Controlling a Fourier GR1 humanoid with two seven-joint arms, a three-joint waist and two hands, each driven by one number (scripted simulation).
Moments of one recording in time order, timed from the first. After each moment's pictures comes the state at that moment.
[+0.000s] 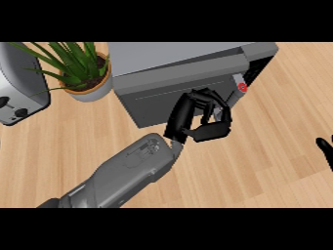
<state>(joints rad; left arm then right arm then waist) -0.85 0.00 -0.81 -0.93 0.72 0.57 -0.37 0.27 -0.27 -0.06 -2.19 -0.45 0.39 -0.14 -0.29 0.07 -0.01</state>
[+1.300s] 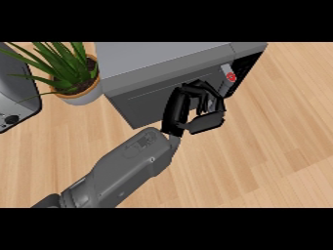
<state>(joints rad) -0.89 0.00 -0.81 -0.85 0.91 0.56 -0.59 0.19 -0.34 -0.12 -2.25 -0.59 0.37 -0.04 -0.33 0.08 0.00</state>
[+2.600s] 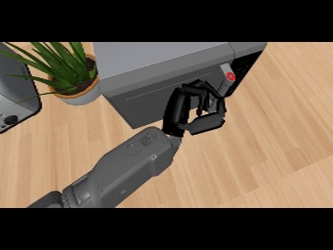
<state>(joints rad) -0.91 0.00 -0.85 -0.81 1.00 0.56 -0.71 0.13 -0.42 -0.15 -2.26 -0.74 0.40 0.02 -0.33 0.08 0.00</state>
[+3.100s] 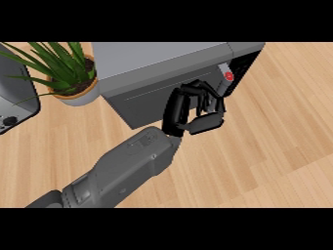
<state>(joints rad) -0.92 0.00 -0.87 -0.79 1.03 0.56 -0.74 0.11 -0.46 -0.16 -2.26 -0.80 0.41 0.05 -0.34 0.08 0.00</state>
